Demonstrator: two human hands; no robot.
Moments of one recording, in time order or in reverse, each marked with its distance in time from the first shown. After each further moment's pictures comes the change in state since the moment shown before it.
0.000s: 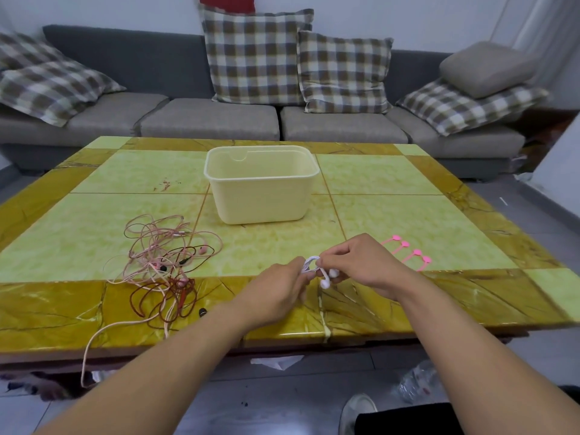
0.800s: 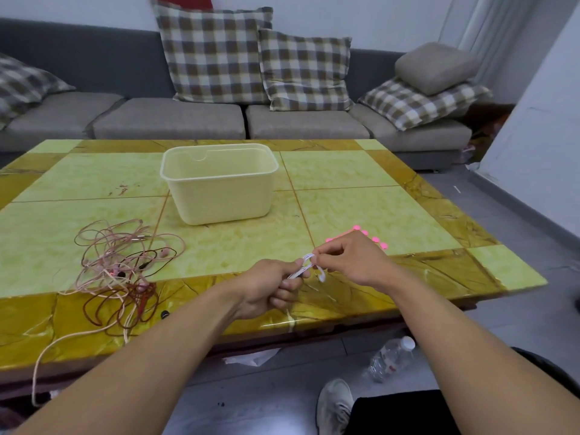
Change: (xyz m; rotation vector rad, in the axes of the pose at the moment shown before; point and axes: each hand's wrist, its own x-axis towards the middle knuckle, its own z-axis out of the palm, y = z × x) left_hand 0.022 0.053 0.013 -1.098 -0.338 -0.453; right_hand -0.020 0.040 -0.041 -0.138 0.095 -0.135
